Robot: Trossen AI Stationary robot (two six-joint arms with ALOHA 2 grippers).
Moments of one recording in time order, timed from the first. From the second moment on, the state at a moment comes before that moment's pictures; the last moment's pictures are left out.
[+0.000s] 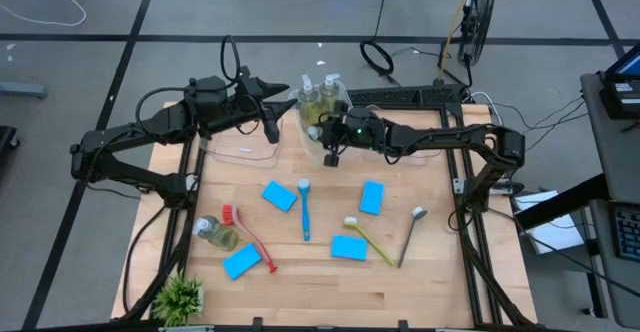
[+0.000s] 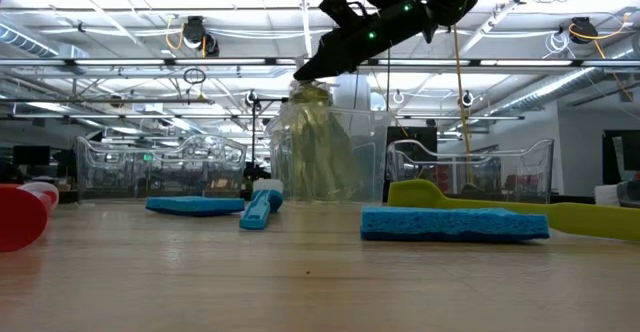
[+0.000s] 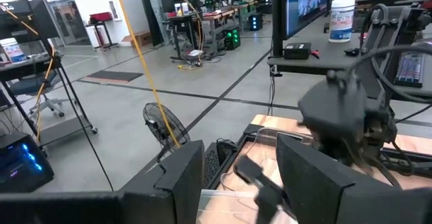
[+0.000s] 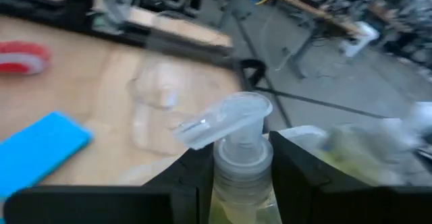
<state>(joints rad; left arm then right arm) 0.25 1.18 1.28 -0.19 -0.24 0.10 -0.28 1.68 1.15 0.24 0.07 -0.40</state>
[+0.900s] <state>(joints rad) 0.25 1.18 1.28 -0.19 -0.24 0.13 -0.42 1.59 1.11 0.26 0.27 0.03</state>
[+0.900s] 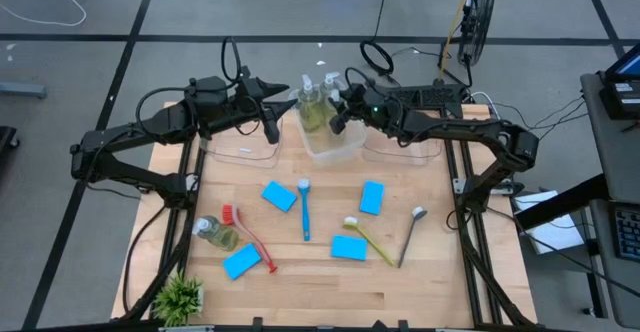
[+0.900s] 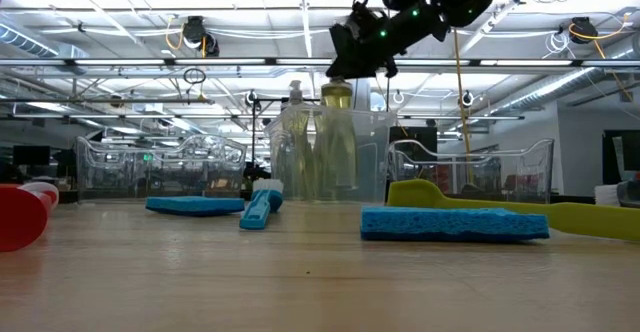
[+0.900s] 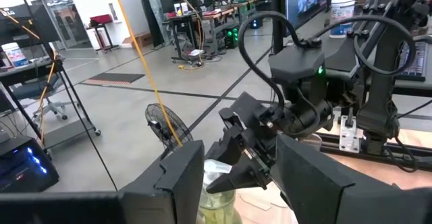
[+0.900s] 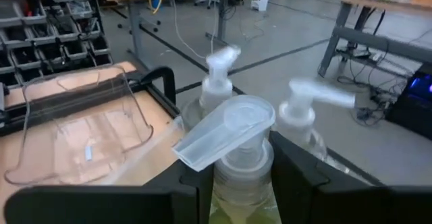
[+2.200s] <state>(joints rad) 0.24 1.15 1.28 -0.18 -0.24 0.18 -0.40 1.41 0.96 0.13 0.27 -0.08</state>
